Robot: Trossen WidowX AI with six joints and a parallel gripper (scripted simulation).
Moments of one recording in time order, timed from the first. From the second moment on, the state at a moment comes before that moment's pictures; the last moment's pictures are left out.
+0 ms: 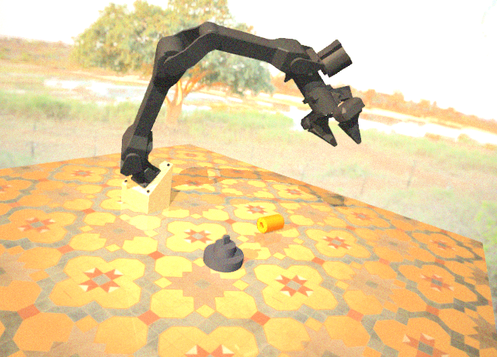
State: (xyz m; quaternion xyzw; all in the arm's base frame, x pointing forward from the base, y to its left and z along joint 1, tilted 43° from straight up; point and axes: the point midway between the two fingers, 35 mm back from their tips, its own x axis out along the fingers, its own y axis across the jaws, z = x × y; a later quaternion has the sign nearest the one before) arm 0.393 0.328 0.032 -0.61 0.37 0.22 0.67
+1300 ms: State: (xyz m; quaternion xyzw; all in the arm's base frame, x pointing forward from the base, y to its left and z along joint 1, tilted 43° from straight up) arm 0.312 0.154 -0.111 -0.63 0.64 0.19 0.40
